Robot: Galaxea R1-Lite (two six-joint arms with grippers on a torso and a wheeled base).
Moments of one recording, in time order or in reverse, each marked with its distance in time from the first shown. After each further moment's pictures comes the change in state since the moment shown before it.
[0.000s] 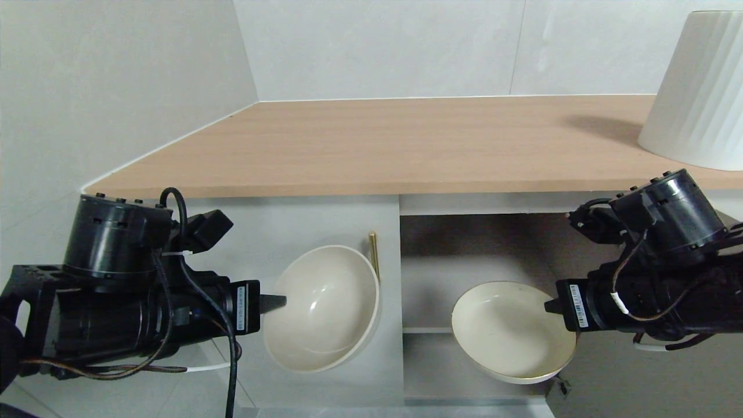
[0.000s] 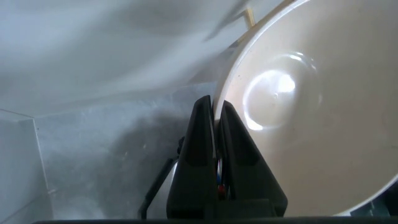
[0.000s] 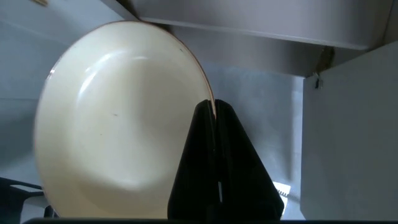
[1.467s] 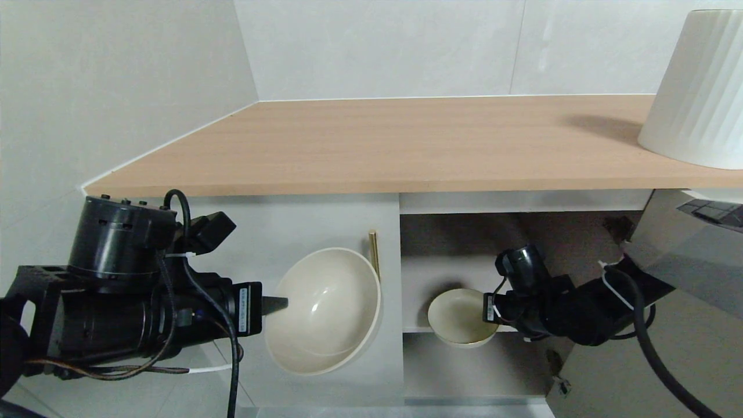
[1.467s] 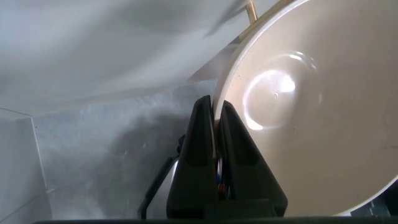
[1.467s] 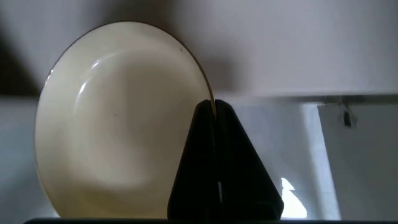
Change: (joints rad) left arm -0.003 0.008 0.001 0.000 -0.006 0.000; right arm -0.112 0.670 -0.011 -0.666 -0.107 0.099
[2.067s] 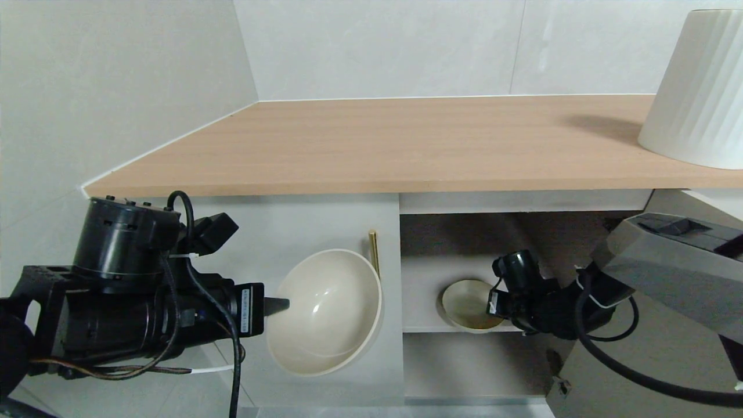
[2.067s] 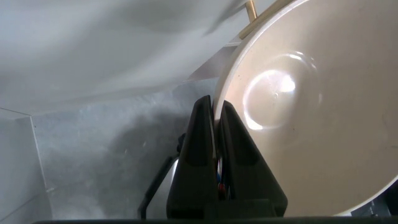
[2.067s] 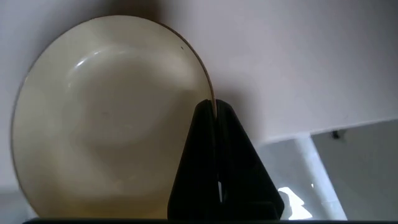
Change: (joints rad) left arm -0.002 0.007 -0.001 0.000 0.001 0.000; right arm -0.063 0.150 -0.109 -0.038 -0.127 0.061
